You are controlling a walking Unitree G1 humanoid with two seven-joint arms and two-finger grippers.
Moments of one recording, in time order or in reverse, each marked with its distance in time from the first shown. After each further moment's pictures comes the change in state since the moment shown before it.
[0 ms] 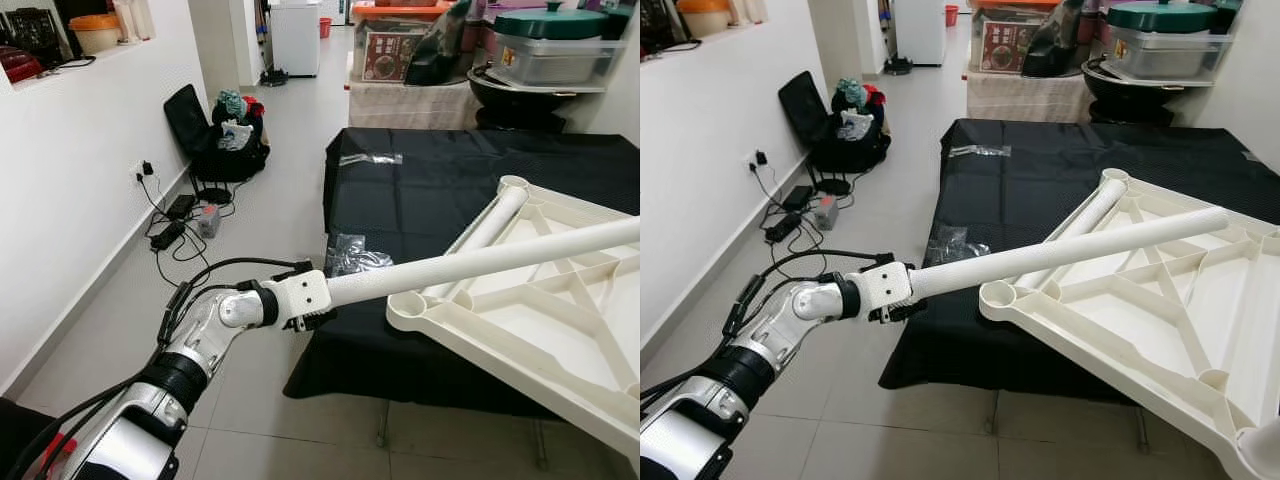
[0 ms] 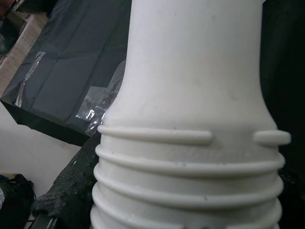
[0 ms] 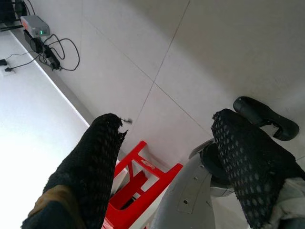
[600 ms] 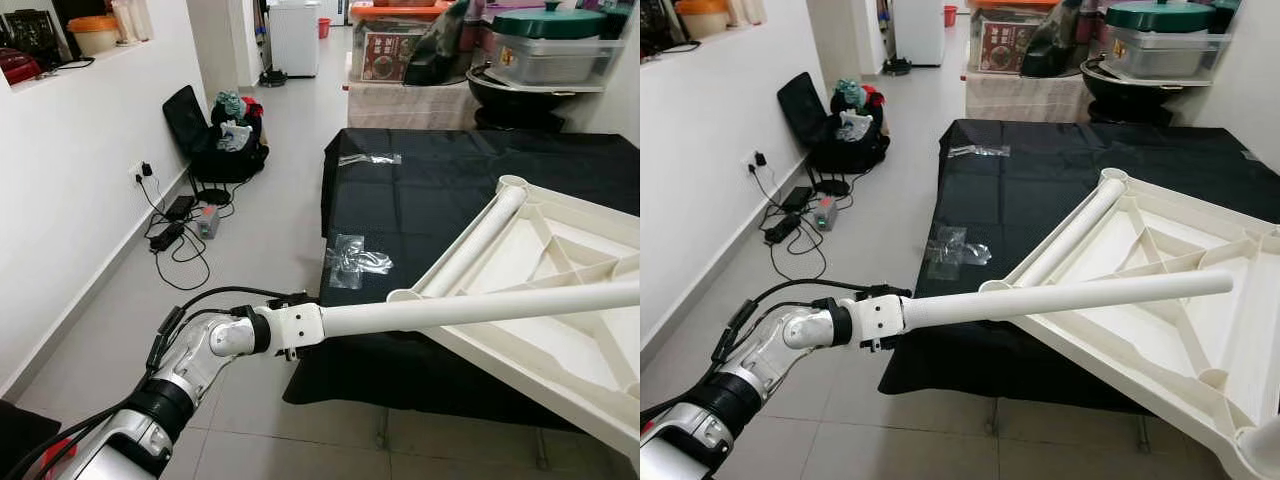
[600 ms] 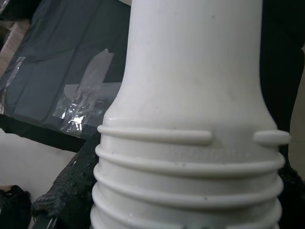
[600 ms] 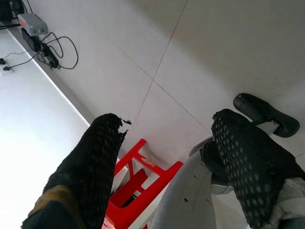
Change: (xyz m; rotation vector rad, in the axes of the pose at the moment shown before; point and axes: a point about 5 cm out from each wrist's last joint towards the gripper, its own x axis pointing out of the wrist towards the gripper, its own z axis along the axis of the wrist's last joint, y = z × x) left arm -0.013 -0.026 -0.015 0.041 -0.015 -0.043; right arm 0.002 0.000 -0.001 0.002 0.010 -0.009
